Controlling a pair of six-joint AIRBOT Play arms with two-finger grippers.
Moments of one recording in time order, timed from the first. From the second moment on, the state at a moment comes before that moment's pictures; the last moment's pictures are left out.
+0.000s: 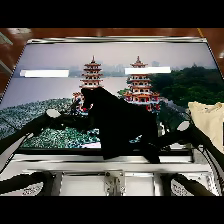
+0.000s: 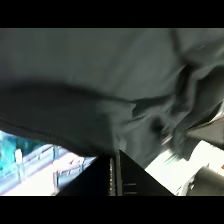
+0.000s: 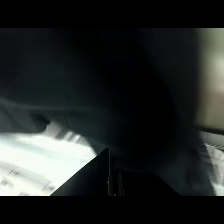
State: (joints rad) left arm -0.29 -1.34 0.72 0.44 -0.87 -1.21; right arm -0.07 -1.20 0.49 -0.98 1.18 1.32
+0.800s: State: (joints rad) left arm 0.33 -0.77 1.95 0.80 -0.97 -1.30; right arm -0.22 -0.62 1.59 -1.12 1.06 1.39
